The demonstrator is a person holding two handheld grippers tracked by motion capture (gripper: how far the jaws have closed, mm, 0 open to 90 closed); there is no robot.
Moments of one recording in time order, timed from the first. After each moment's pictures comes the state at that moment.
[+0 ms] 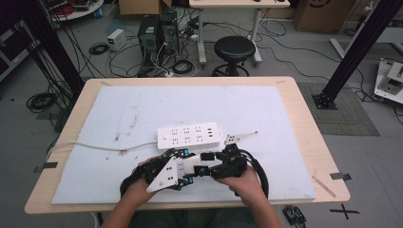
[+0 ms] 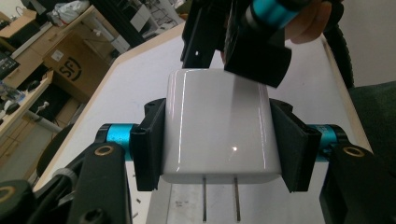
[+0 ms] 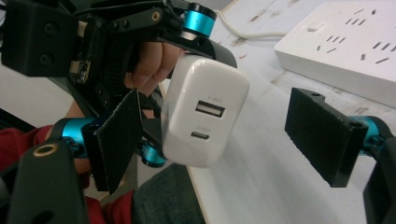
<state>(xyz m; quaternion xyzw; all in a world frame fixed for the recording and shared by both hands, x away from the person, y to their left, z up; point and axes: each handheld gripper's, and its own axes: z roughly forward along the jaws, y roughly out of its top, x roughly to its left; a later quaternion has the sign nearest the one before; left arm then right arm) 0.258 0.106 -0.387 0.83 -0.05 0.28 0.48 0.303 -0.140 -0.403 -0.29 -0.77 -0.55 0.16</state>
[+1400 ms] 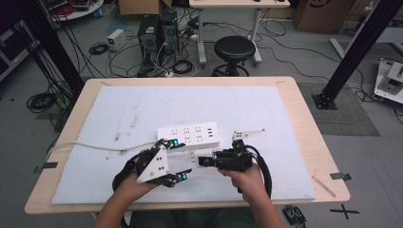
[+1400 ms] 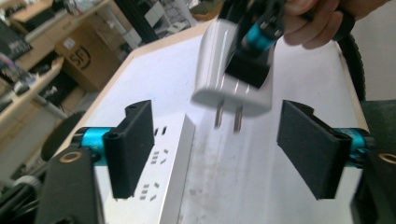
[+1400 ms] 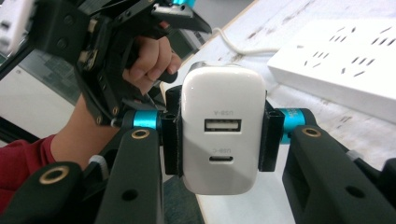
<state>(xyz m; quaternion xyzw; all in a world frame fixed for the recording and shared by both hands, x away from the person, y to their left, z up) 0.269 0.130 -0.368 0.83 0.01 0.27 0.49 0.311 -0.157 -0.399 -0.30 -0.74 -0.58 0.16</state>
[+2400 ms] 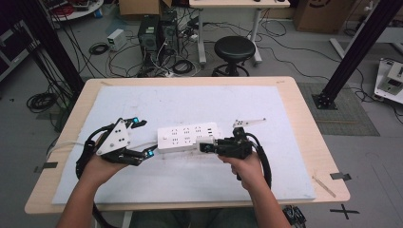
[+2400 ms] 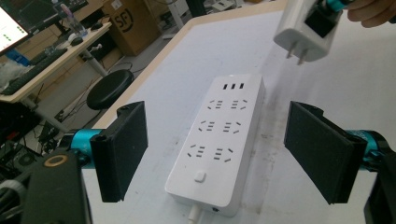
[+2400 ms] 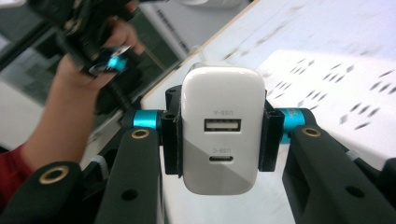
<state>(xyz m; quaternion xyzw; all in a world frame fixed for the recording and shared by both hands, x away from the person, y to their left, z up) 0.295 0.215 -0.339 0.82 0.12 0.29 0.48 0.344 -0.156 -0.391 -0.32 -0.74 -0.58 0.13</state>
